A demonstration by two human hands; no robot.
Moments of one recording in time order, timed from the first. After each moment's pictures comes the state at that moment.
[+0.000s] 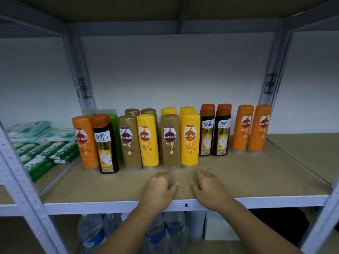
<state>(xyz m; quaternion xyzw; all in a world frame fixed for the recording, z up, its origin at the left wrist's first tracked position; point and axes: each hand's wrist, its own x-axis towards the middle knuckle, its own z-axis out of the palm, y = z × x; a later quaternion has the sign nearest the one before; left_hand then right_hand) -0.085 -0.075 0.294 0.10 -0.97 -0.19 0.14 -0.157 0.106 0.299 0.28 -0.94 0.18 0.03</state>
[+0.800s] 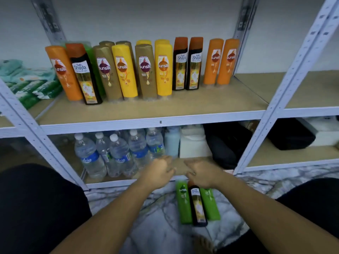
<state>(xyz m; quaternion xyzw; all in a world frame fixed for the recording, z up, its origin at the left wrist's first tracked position) 0.048 0.030 0.185 -0.01 -0.98 -0.21 -0.03 -0.007 0.230 0.200 0.31 -0.93 0.07 -0.17</state>
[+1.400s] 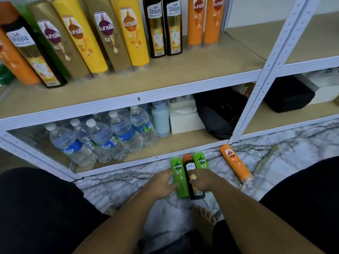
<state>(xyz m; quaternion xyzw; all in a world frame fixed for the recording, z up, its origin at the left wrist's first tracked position) 0.074 0.076 0.076 0.01 -0.93 -0.29 -0.22 0.013 0.272 0.060 0.12 -0.92 0.15 -0.35</state>
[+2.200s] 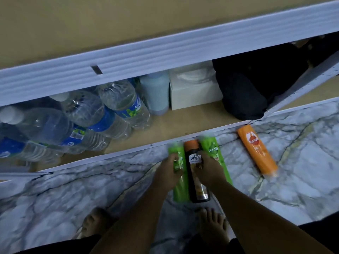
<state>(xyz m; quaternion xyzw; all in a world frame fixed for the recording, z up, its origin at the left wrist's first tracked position) -0.021 0.072 -0.100 0.12 -0.88 -0.40 -0.22 -0.053 0.241 -0.074 -0.07 -0.93 0.26 -0.27</state>
